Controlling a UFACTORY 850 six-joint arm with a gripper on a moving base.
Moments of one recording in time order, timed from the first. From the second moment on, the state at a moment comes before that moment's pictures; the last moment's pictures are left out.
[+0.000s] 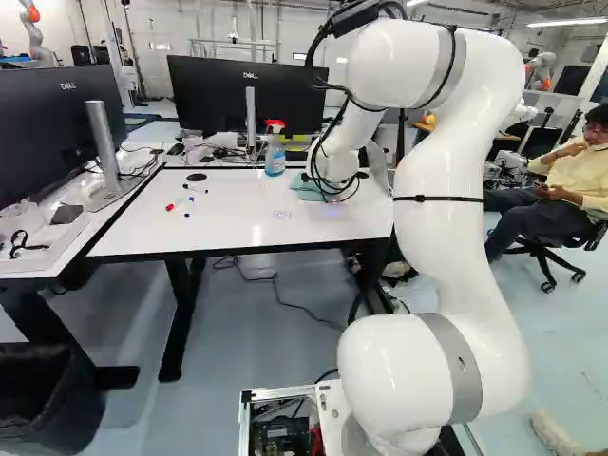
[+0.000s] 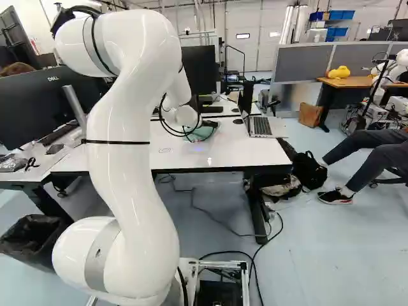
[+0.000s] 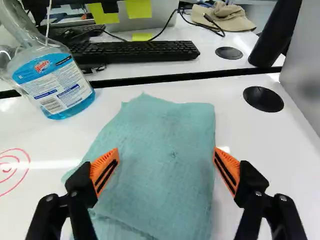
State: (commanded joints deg) arm -2.8 -31.5 -62.4 1.3 25.2 0.0
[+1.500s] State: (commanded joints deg) arm -2.8 -30.1 -62.0 1.3 24.4 0.0
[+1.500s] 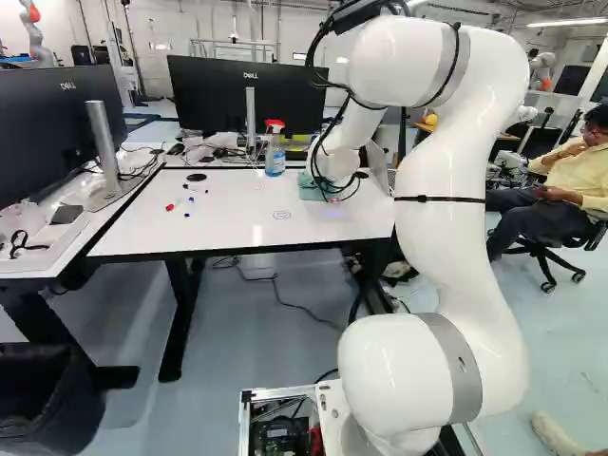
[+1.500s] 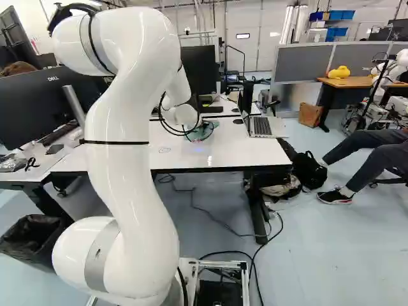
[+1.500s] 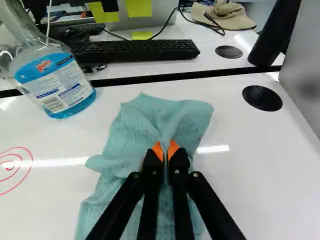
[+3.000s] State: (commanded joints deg) arm 0.7 -22.7 -60.7 1.3 16.8 0.0
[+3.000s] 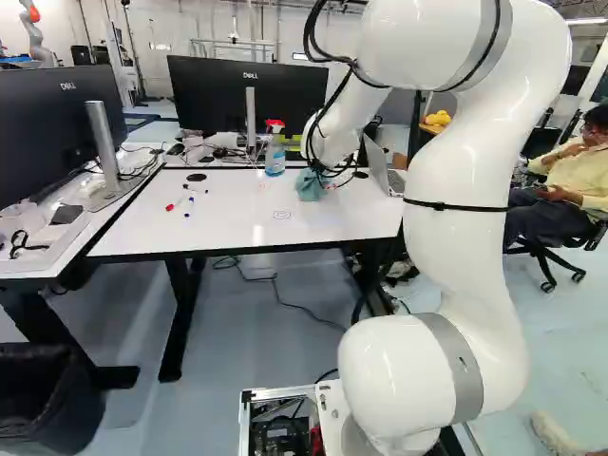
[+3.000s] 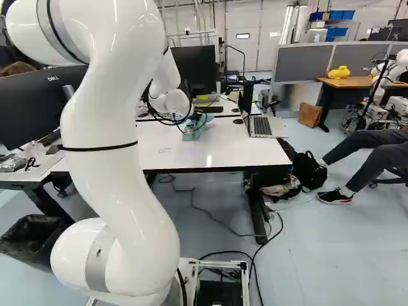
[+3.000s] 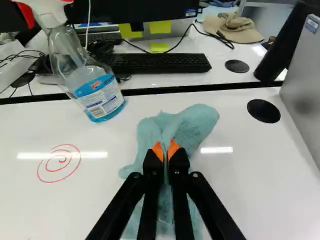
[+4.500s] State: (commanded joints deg) arm 12.7 -21.6 -59.5 1.3 16.8 0.0
